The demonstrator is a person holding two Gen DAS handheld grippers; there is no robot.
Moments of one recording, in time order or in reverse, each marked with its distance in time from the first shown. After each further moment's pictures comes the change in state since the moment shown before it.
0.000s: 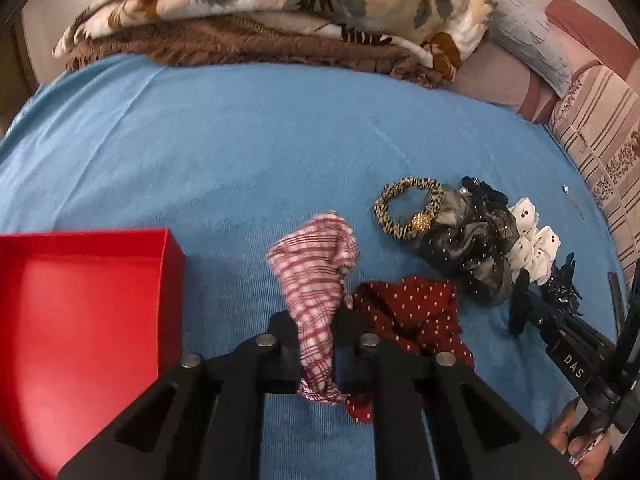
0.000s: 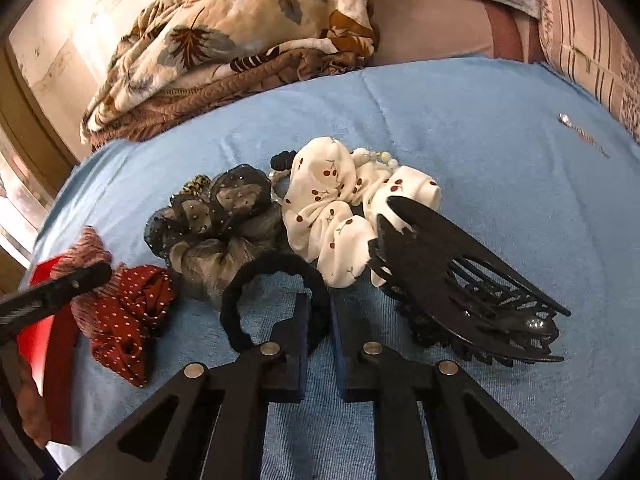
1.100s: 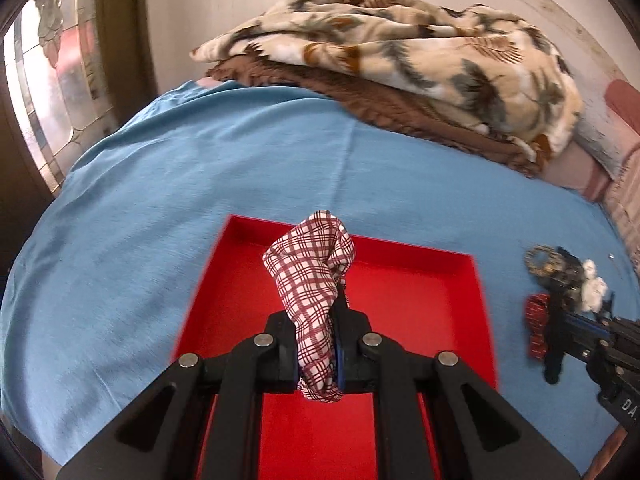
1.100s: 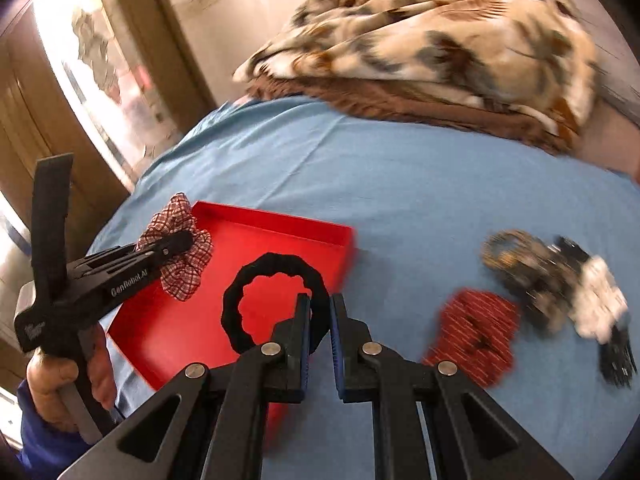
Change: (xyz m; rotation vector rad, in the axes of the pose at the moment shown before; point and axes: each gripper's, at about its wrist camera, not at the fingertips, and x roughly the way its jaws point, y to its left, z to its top) left arm -0.115 0.193 -0.042 -0.153 -0.214 0.229; right arm -0.019 0.272 -0.013 -0.400 0.070 0.242
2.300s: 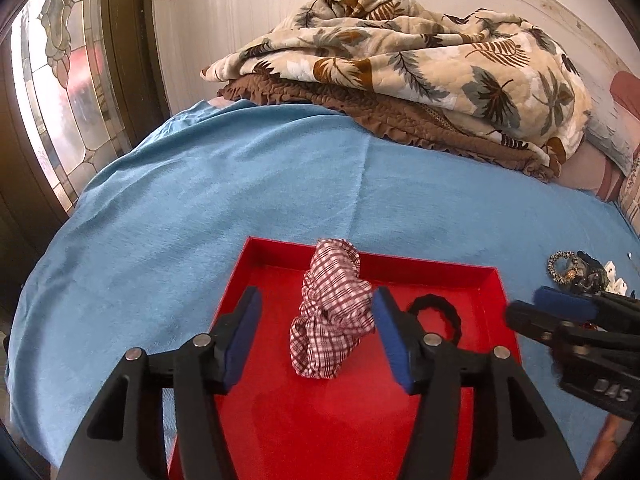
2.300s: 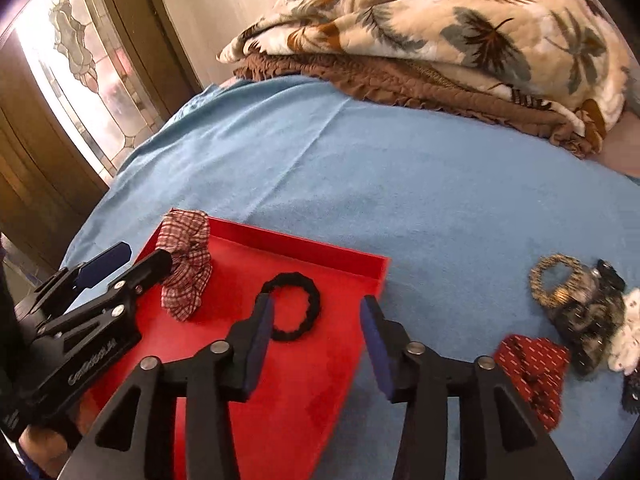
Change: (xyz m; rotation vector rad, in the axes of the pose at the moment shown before) left arm 0.001 -0.001 0.001 0.040 -0.070 0.057; right arm 0.034 -0.001 0.020 0.041 0.025 -0.045
